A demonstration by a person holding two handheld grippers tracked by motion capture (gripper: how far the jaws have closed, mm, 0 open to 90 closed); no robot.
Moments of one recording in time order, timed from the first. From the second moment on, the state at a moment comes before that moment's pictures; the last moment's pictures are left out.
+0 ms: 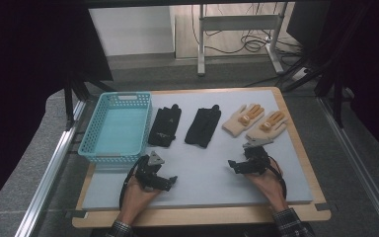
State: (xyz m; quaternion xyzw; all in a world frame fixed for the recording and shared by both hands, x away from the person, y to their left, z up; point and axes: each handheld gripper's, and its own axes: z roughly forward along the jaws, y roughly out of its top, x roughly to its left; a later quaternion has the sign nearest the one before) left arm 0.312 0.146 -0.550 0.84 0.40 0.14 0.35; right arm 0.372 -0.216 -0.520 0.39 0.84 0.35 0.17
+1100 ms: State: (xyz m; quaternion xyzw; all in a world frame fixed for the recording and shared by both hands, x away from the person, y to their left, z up) left arm 0.312 0.146 -0.550 0.84 0.40 0.14 0.35; right arm 0.464 -0.160 -0.488 0.37 0.84 0.37 0.16
